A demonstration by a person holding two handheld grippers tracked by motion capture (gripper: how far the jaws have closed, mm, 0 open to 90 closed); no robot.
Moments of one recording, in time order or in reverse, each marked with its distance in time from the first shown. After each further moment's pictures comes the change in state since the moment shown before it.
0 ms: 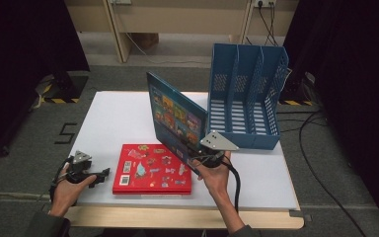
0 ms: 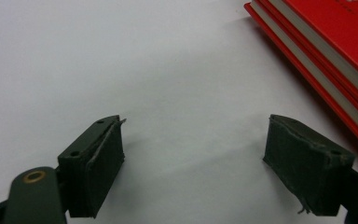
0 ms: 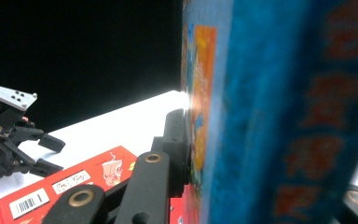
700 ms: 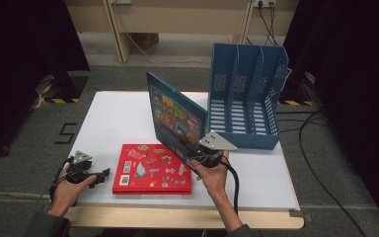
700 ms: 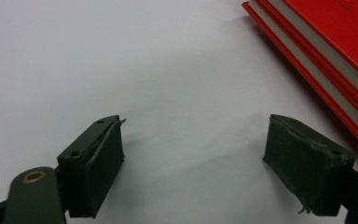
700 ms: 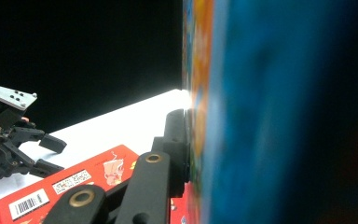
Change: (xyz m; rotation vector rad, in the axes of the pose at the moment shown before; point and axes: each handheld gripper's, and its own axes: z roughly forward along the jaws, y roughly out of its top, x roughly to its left) left arm 0.000 0.000 0.000 -0.001 -0.004 -0.006; right arm -0.002 -0.007 0.006 0.001 0.009 0.010
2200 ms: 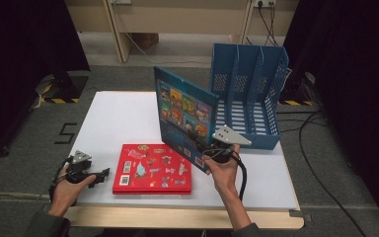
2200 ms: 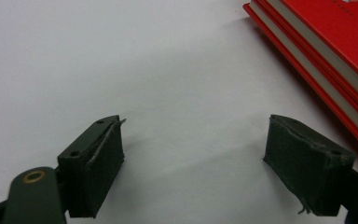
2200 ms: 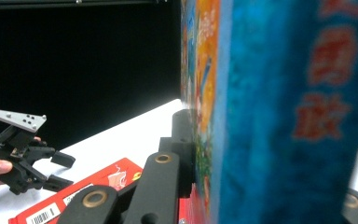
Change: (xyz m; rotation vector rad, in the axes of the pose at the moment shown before) left arm 0.001 0.001 -0.001 -0.001 -0.001 0.003; right arm -0.021 0.016 -0.019 -0.022 0.023 0.082
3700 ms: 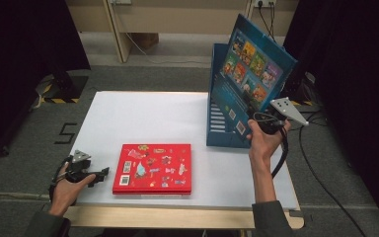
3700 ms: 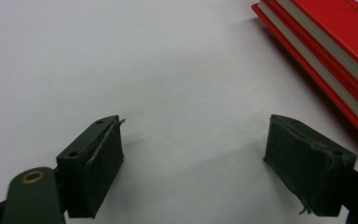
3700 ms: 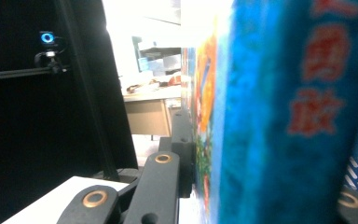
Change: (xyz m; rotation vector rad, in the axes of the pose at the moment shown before) left arm 0.003 0.000 0.002 -0.002 0.011 -0.008; right arm -0.090 0.073 -0.060 -0.222 -0.386 0.060
